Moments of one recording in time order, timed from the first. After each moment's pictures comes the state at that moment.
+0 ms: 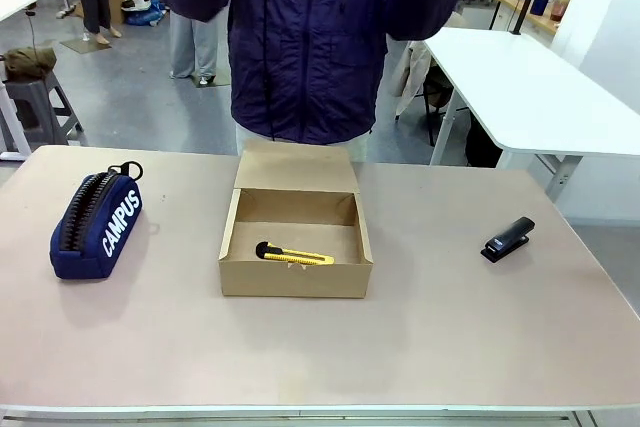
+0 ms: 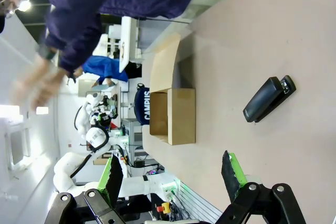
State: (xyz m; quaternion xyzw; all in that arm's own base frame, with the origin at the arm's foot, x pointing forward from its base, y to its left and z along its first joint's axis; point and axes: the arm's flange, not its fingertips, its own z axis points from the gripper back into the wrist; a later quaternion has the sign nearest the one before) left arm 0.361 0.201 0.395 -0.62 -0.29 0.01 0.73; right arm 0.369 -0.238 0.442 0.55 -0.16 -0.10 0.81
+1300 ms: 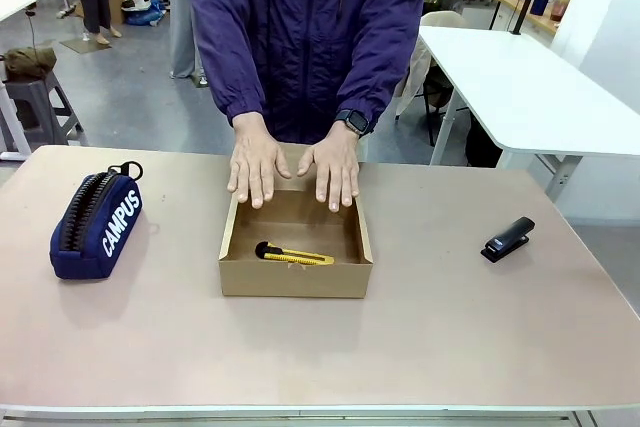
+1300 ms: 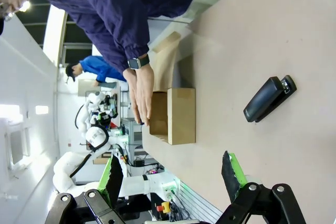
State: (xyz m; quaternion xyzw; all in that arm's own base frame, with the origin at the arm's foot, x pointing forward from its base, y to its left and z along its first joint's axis) left arm 0.365 0.197 0.394 -0.61 -0.29 0.01 0.74; right arm 0.373 -0.232 0.442 0.55 -0.15 -0.10 0.81
